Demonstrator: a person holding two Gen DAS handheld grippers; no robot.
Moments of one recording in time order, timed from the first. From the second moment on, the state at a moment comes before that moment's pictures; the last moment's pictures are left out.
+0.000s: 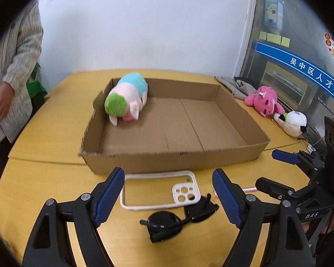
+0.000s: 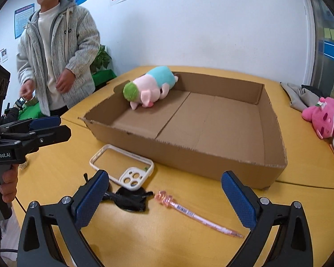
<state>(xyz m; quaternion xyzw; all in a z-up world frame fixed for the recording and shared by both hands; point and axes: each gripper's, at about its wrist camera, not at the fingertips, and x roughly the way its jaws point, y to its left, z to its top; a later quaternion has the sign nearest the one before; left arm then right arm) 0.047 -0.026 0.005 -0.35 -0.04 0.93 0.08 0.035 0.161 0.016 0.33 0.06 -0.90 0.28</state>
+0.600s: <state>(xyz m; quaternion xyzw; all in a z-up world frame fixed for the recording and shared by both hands) 0.046 -0.030 -0.011 -0.37 -0.06 0.92 0.08 0.037 0.155 0.007 0.34 0.05 -0.90 0.28</state>
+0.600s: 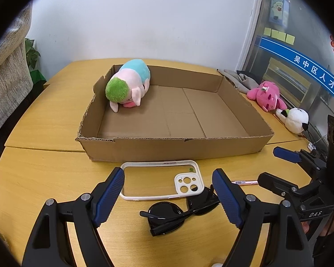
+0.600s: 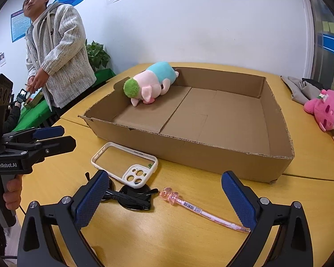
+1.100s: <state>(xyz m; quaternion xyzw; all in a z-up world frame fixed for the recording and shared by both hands) 0.035 -0.033 -0.023 -0.39 -0.07 0.91 0.09 0.034 0.149 0.003 0.36 0.05 -0.89 0.27</state>
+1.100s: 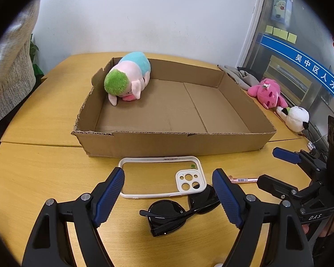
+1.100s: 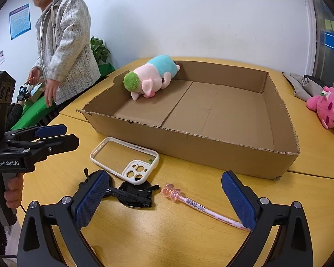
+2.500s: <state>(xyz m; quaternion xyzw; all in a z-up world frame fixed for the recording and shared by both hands) -0.028 -0.096 -0.109 -0.52 -0.12 0.84 0.07 -0.031 0.055 -0.078 0.47 0.10 -0.84 0.24</state>
